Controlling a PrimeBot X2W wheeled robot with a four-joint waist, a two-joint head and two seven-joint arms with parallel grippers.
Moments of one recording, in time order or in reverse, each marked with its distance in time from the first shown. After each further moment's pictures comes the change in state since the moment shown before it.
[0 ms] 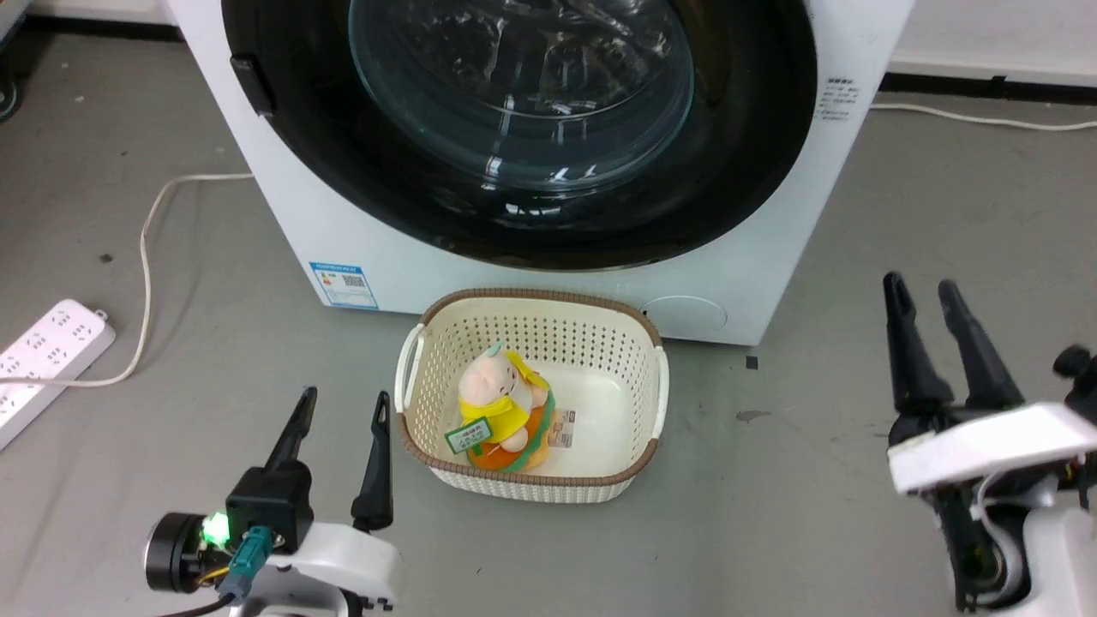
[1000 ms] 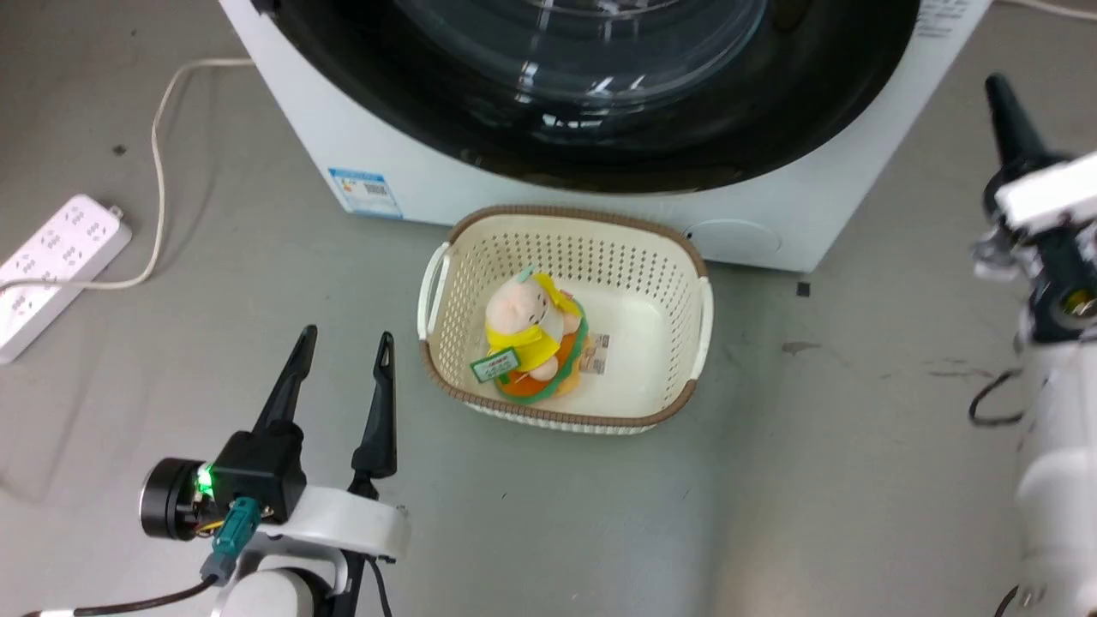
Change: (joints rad) left arm -0.079 -0.001 -0.005 -0.023 -0.017 -0.027 -0.062; right arm -0.592 -0.029 -0.237 0.538 0.294 0.000 0.214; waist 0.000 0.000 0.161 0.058
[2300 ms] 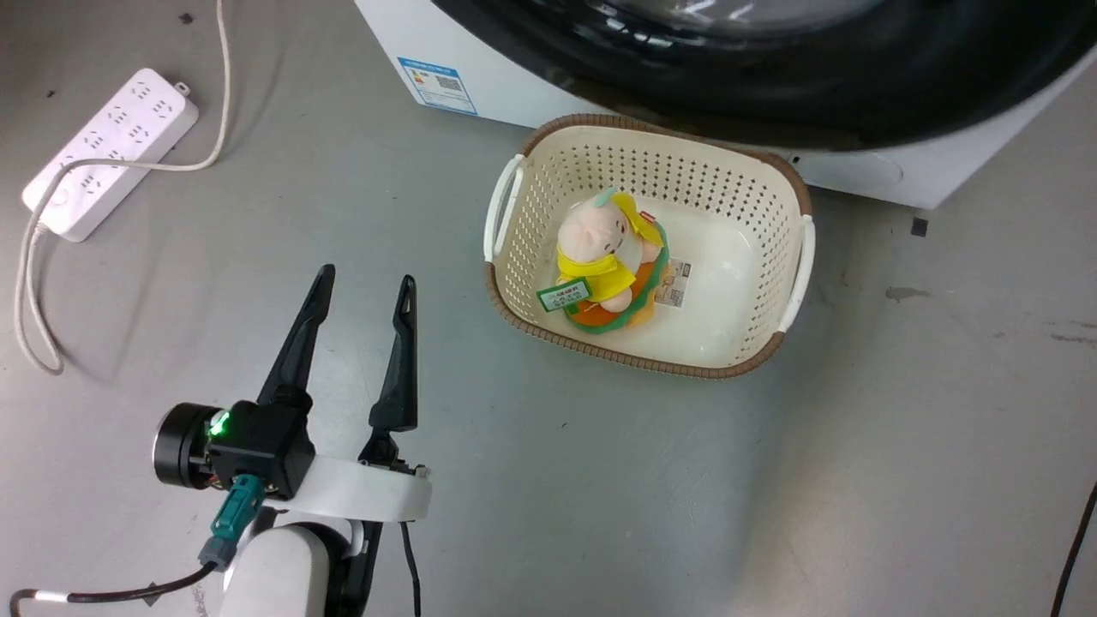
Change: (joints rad) left arm -0.088 0.000 -0.046 -0.006 -0.035 -0.009 -0.079; right arm -0.617 -0.222 -0.223 0.665 0.191 -0.001 0.475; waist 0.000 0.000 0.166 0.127
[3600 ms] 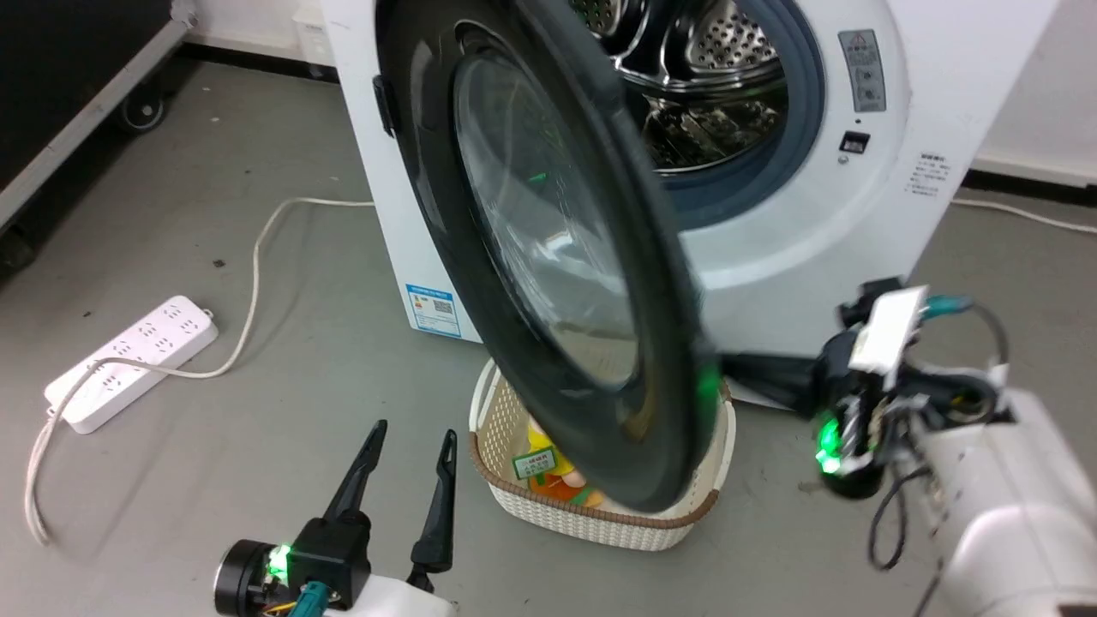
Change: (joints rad) left arm 0.209 0.000 -0.076 0.088 0.007 0.037 -0.008; right arm 0.635 0.246 0.328 -0.231 0.312 0.000 0.434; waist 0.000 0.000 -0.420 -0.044
